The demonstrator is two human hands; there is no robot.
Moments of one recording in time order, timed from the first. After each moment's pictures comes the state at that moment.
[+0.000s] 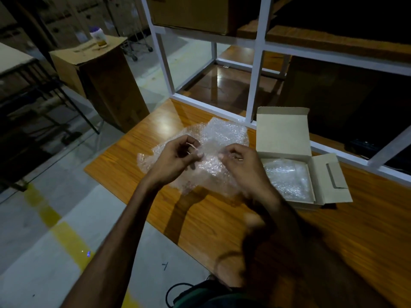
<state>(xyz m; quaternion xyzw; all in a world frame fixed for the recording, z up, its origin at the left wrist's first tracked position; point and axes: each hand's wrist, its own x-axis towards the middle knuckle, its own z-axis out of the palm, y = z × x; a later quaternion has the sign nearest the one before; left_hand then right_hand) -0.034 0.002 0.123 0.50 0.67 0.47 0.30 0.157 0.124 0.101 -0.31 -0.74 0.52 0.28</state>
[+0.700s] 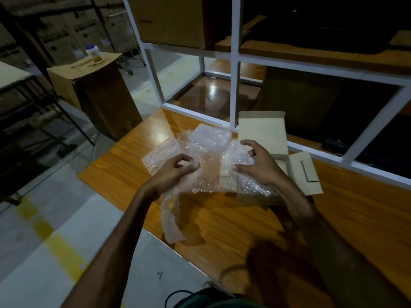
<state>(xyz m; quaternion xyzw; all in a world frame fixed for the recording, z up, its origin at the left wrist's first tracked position) 0.008 -0.002 0.112 0.41 0.73 0.39 0.38 0.237 0.180 0.100 -0.35 -0.76 0.52 0.18</state>
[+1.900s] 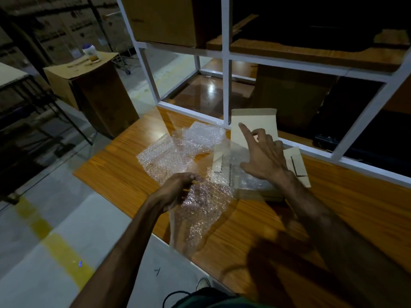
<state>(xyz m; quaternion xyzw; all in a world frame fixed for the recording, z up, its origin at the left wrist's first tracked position) 0.048 -0.003 0.058 0.26 0.69 0.44 0.50 0.256 0.207 0.094 -0.36 -0.92 0.06 0.12</state>
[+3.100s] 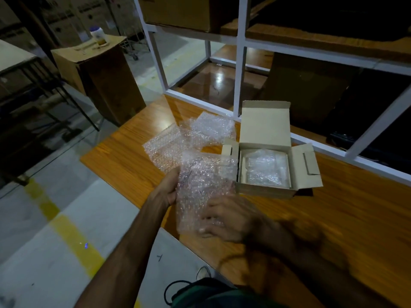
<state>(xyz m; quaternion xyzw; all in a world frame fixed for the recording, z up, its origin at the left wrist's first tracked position) 0.049 -0.010 0.058 0.08 0.49 0.61 0.61 0.259 0.067 0.069 -0.01 -0.97 0.24 0.03</state>
